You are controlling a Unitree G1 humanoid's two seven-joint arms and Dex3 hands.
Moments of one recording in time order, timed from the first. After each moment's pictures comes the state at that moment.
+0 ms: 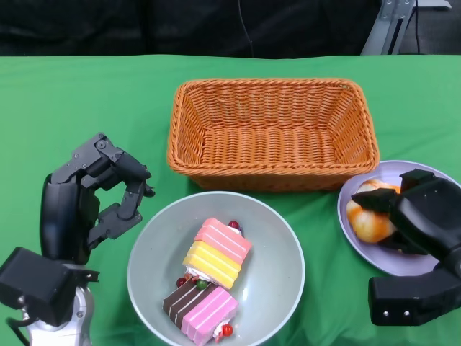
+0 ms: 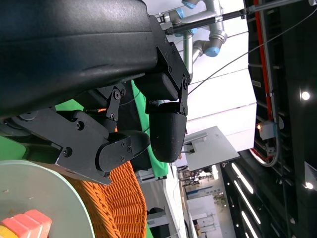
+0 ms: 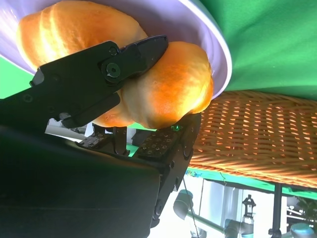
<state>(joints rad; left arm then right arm) -0.26 0.00 0.13 0.54 -0.10 -0.80 -0.13 -0.58 -0.42 0.62 0.99 -0.91 -0.35 -0.67</state>
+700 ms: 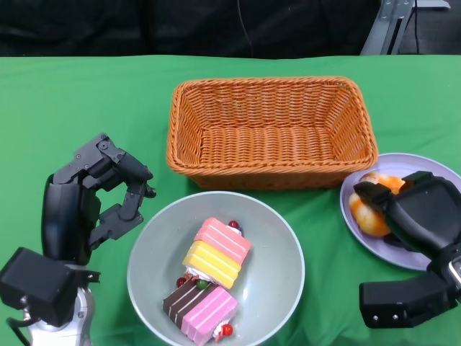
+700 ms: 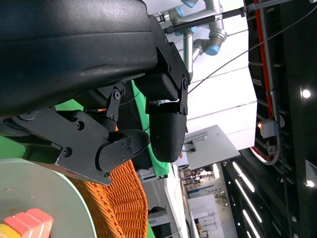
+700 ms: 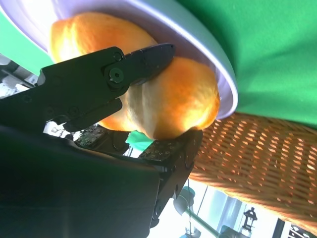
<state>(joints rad) -0.26 0.00 0.13 0.54 -0.09 -0.80 -0.13 -0.54 -0.43 0.69 0.82 -1.00 -0.08 -0.60</state>
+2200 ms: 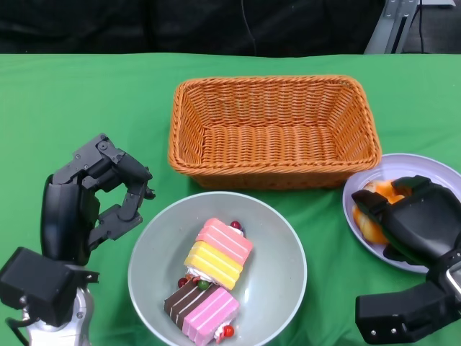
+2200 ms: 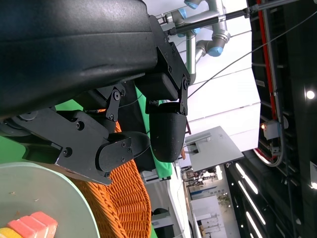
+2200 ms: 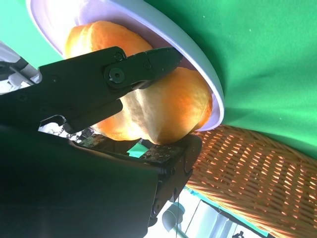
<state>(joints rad) -0.26 0.00 0.13 0.55 -0.09 -0.80 -0.13 -0.39 -0.51 0.64 0.42 -1.07 0.07 -0.31</state>
